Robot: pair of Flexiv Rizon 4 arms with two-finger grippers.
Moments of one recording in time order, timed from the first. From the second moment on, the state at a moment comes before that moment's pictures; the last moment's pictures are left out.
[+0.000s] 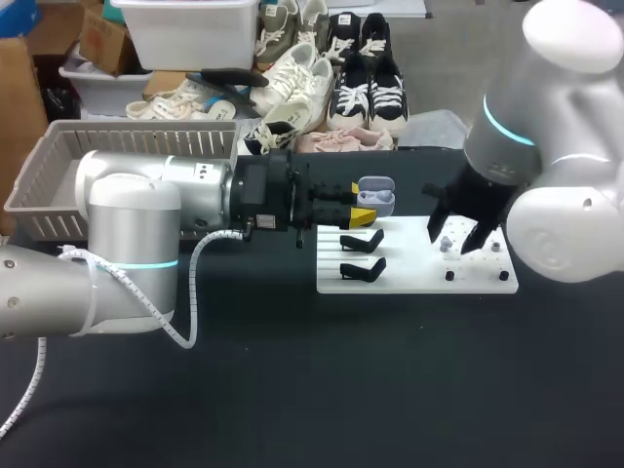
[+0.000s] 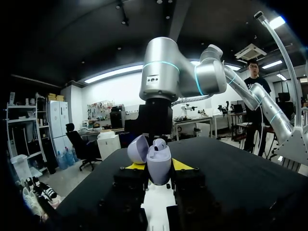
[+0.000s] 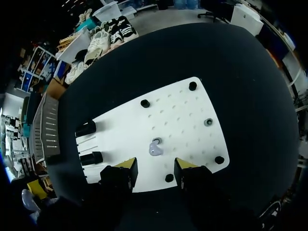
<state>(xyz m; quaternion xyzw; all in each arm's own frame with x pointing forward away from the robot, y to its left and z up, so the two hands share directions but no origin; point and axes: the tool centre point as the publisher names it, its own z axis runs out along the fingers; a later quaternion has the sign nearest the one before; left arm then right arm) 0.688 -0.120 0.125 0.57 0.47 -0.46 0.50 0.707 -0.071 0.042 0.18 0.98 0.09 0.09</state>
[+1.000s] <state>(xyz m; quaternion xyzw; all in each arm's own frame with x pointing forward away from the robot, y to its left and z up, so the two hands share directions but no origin) 0.688 -0.120 0.125 0.57 0.47 -0.46 0.50 0.723 -0.072 0.027 0.20 0.97 0.10 0.09</state>
